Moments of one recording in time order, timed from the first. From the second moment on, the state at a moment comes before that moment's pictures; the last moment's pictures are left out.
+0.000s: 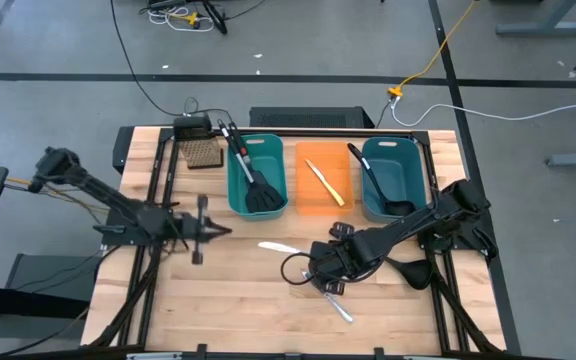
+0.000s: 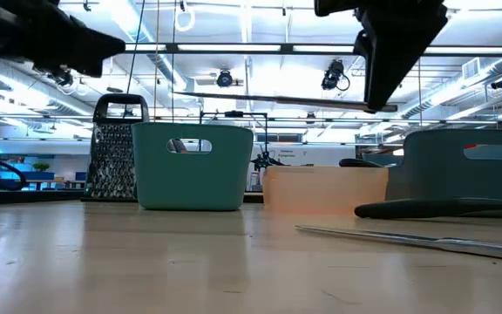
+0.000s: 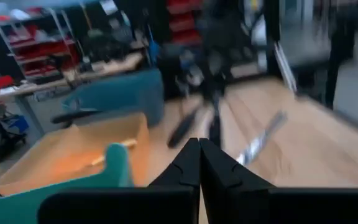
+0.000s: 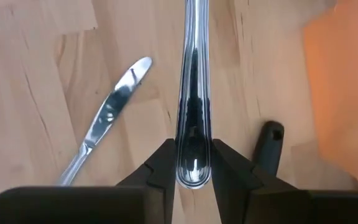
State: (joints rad) left arm -0.48 0.72 0.13 0.54 -0.50 0.15; right arm 0.43 1.82 1.48 -1.06 0.25 0.59
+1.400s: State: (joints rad) left arm -0.27 0.46 0.01 0.42 -0.34 0.09; right arm -0.01 0.90 0.43 0.18 0.40 0.46
